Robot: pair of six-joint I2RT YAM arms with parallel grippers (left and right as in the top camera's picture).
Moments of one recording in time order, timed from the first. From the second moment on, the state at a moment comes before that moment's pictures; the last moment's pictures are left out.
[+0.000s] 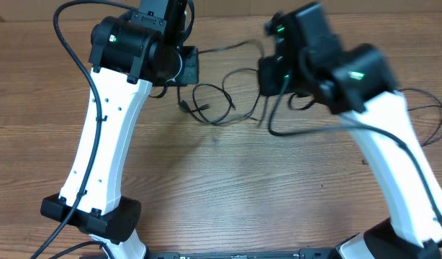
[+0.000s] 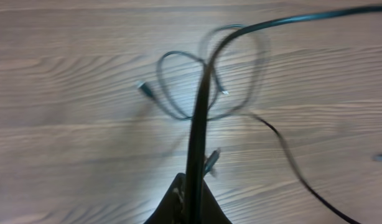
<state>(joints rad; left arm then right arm) -0.35 1.85 2.30 -1.55 0.03 -0.34 0.50 1.68 2.11 -1.34 -0.02 0.32</state>
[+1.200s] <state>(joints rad) -0.54 2.03 2.30 -1.46 0.22 -0.29 0.29 1.77 2.36 -1.54 0.16 0.30</state>
